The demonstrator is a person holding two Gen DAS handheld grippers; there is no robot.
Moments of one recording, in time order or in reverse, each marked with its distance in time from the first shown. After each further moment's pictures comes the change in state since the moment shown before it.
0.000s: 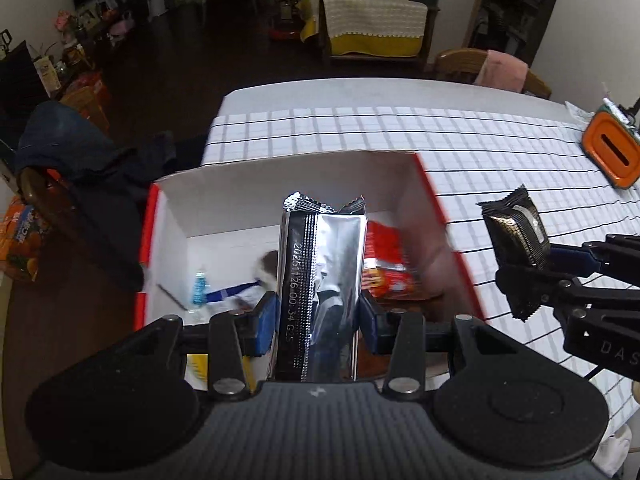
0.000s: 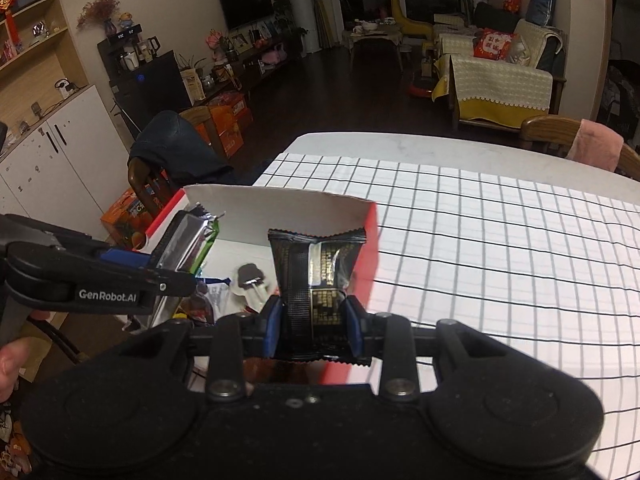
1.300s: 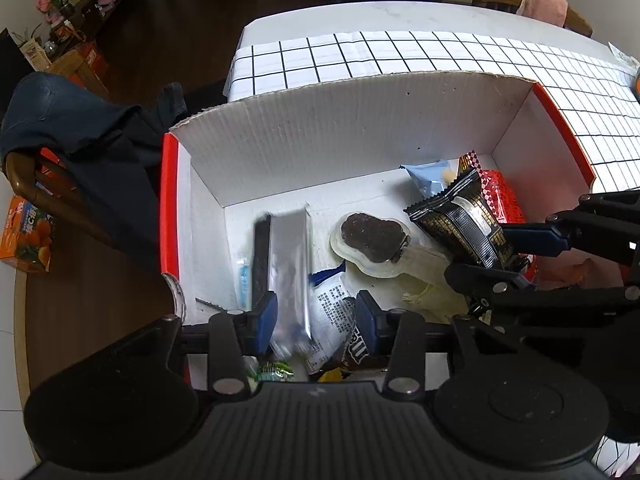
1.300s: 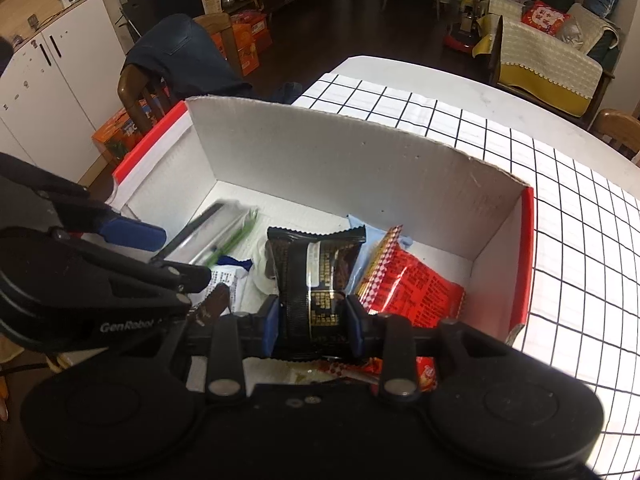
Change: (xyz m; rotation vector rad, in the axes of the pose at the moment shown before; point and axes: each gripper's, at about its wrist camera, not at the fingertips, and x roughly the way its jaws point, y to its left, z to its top) left arm 0.102 0.058 0.008 0.070 0.175 0.045; right arm 0.144 0.071 0.014 -0.135 0.219 -0.024
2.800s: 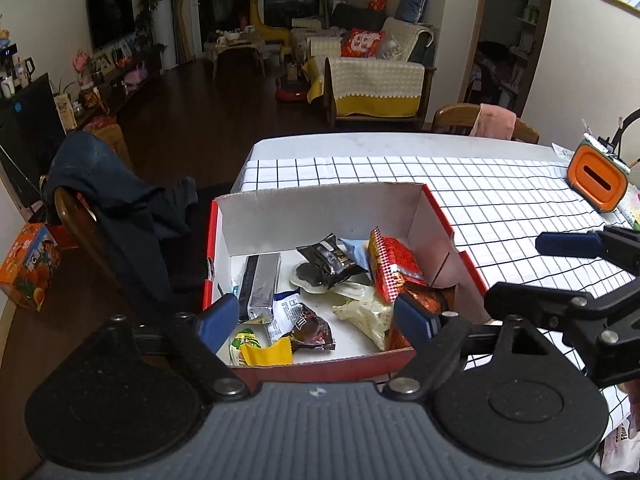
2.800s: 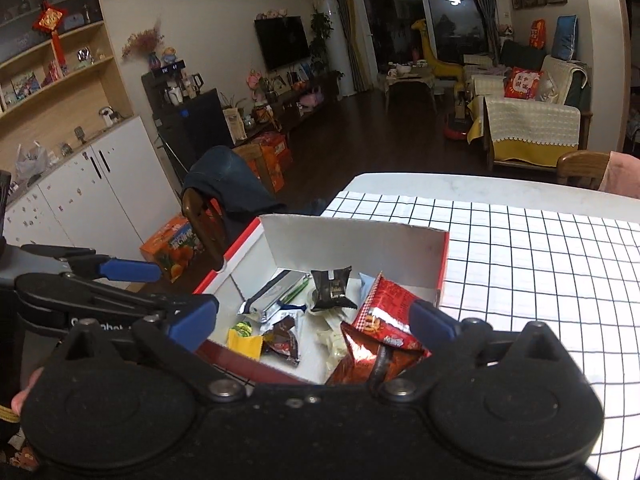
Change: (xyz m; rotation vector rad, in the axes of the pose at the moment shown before) left arm -0.153 -0.020 -0.096 -0.078 -0.399 -0.051; right arm -0.153 -0.005 -0.078 0.108 -0.387 0.118
